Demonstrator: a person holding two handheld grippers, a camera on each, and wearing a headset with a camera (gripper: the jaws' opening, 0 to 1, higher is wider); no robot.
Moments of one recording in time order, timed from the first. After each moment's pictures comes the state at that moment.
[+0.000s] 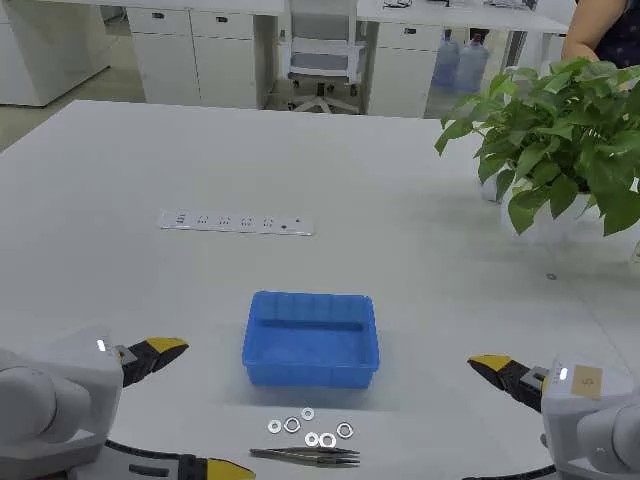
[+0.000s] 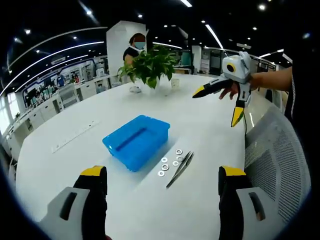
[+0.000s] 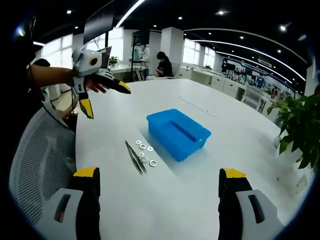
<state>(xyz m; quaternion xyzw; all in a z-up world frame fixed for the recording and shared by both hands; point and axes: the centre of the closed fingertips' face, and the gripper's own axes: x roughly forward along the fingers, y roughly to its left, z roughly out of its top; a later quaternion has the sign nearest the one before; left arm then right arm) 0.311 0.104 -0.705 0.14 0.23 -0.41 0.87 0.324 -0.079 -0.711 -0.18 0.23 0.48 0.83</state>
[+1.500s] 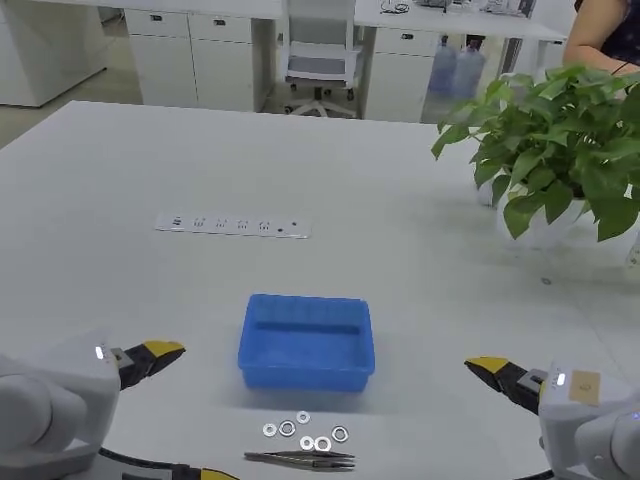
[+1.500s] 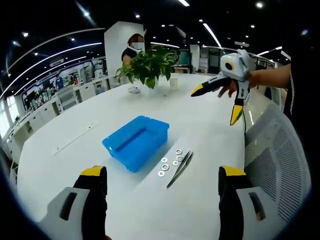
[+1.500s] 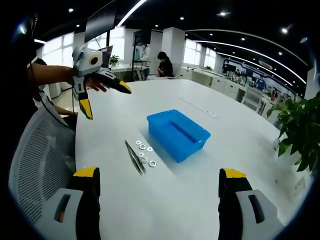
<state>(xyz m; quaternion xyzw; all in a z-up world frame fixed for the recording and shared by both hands) 0.310 0.104 -0.703 0.14 0.23 -0.41 0.87 0.324 -0.079 -0.709 -0.19 0.22 0.48 0.83</state>
